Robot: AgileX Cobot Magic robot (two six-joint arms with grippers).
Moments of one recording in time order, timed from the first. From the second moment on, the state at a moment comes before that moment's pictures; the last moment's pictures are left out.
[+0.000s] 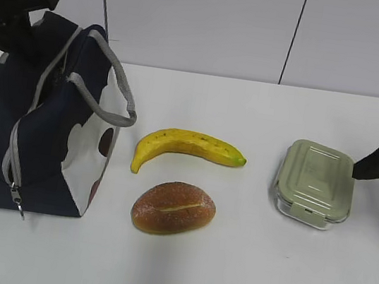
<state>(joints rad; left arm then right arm) -0.06 1.73 -1.50 -0.35 1.08 0.06 -0.27 1.57 -0.90 0.78 0.83 -0.64</state>
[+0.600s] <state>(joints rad) -0.06 1.73 -1.50 -0.35 1.07 0.07 -0.40 1.93 -0.96 1.20 0.96 -1.15</state>
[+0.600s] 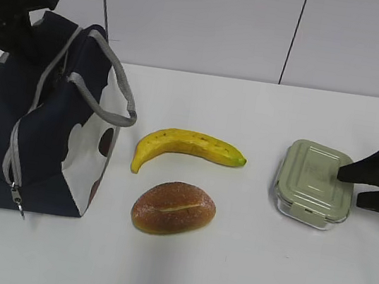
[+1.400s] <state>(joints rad) -0.06 1.73 -1.50 -0.35 1.07 0.07 -0.40 2.09 -1.05 1.22 1.07 -1.17</state>
